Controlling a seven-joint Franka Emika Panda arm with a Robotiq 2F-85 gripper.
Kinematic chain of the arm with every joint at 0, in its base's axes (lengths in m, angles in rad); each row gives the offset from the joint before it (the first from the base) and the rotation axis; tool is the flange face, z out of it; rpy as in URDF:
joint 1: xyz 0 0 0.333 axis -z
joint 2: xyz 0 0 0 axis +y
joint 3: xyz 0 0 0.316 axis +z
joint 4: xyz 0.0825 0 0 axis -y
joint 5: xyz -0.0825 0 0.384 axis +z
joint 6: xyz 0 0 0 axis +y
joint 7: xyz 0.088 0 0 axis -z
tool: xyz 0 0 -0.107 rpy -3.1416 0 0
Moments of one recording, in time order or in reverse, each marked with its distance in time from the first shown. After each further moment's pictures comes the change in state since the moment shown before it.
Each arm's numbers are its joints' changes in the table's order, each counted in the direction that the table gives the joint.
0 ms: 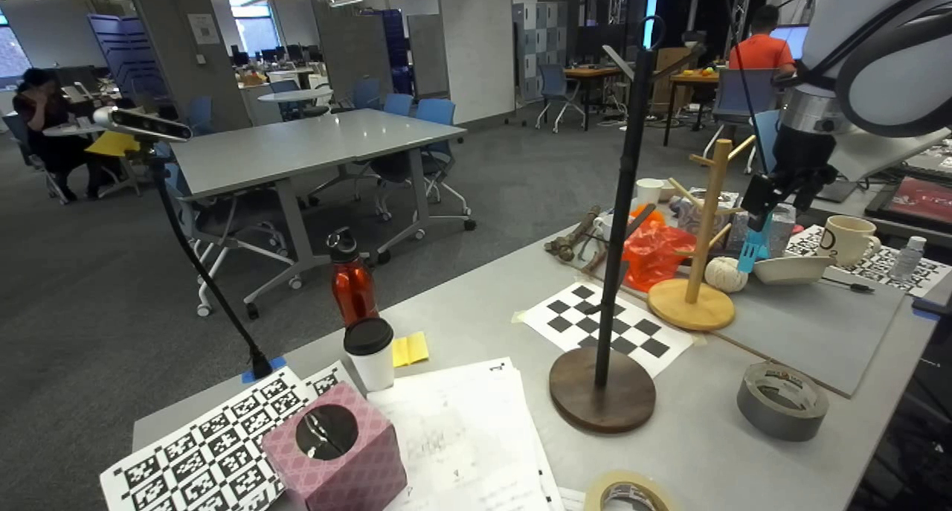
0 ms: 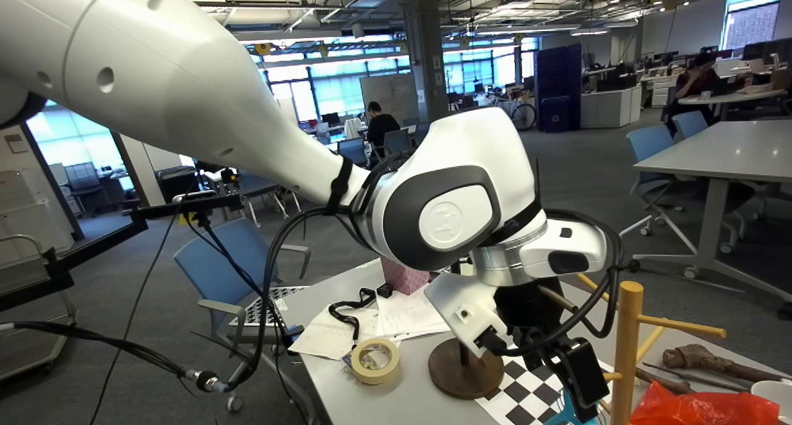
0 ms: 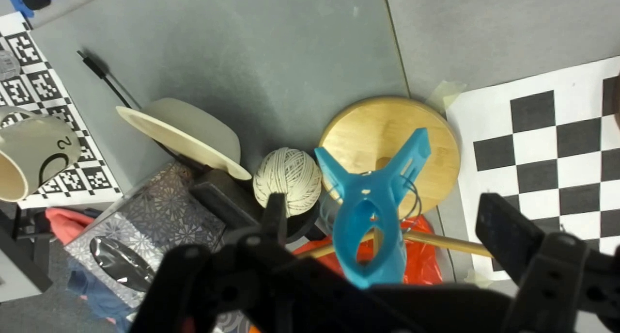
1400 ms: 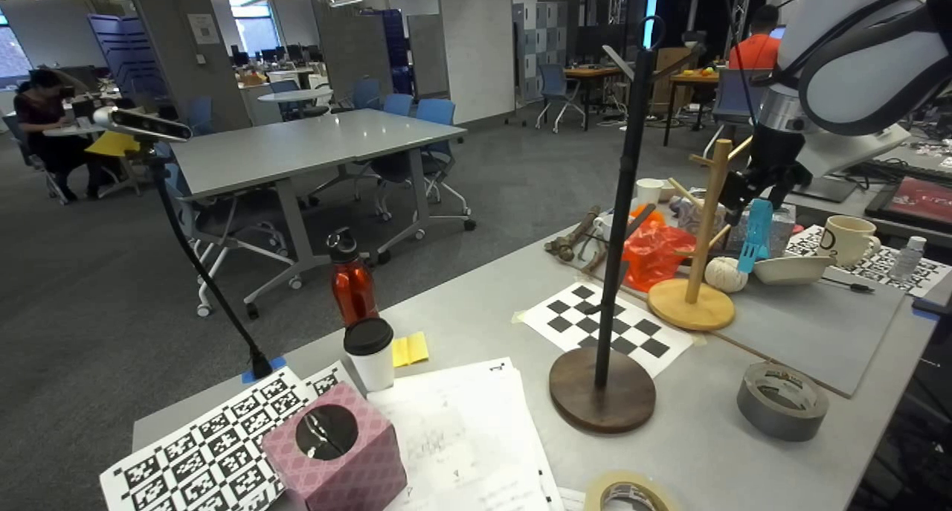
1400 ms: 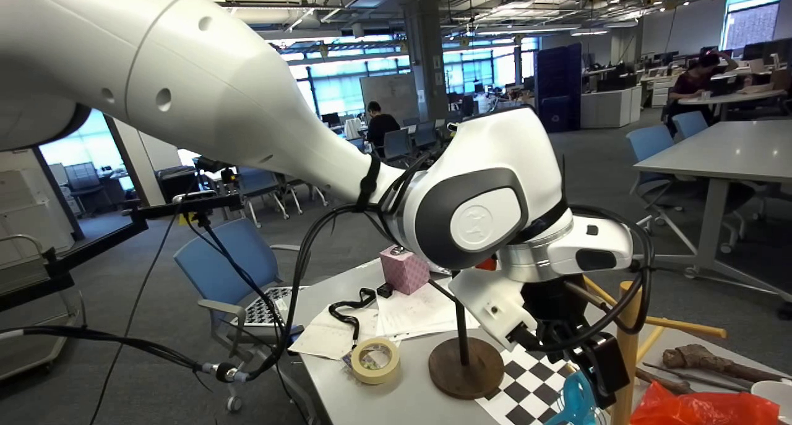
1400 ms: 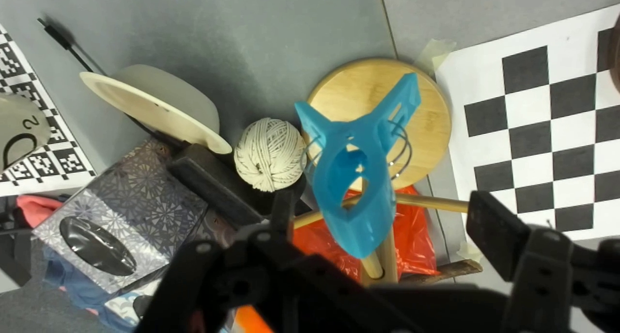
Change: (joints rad) arm 0.011 0.093 0.011 0.117 0.076 -0.003 -0.037
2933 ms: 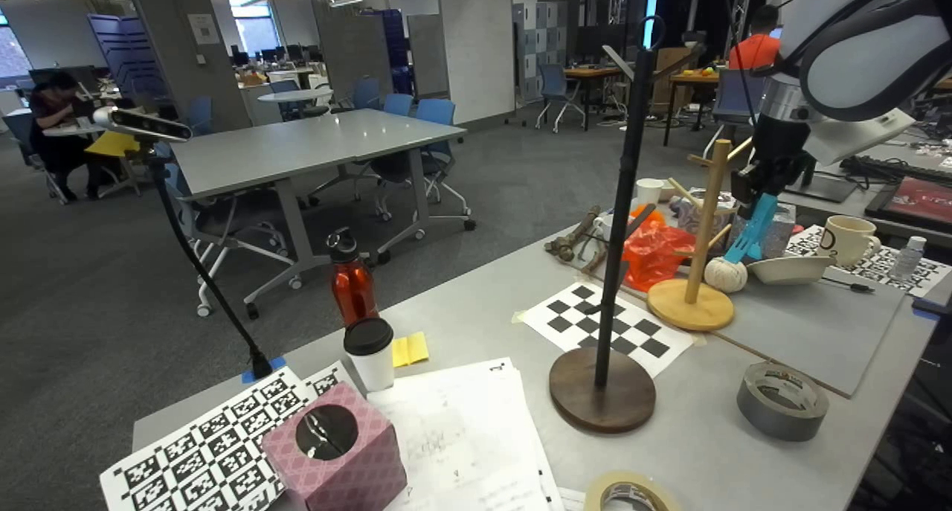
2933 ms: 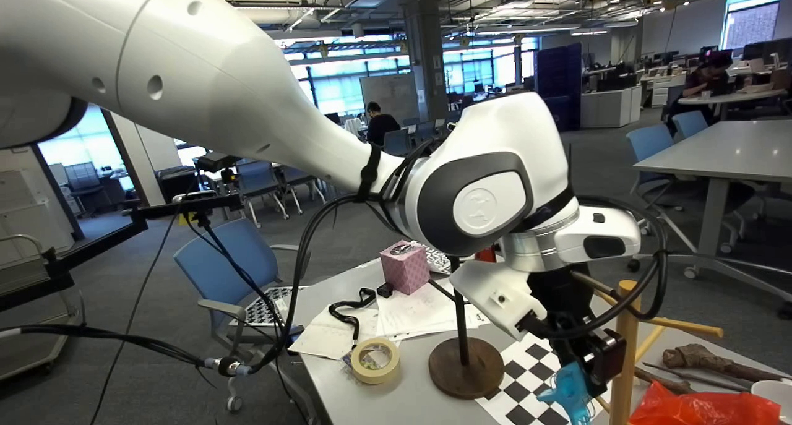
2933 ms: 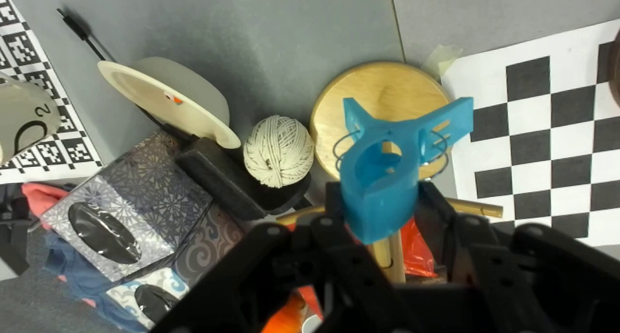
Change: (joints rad) arm 0.001 -0.011 -0.005 0.025 0.000 0.055 -0.054
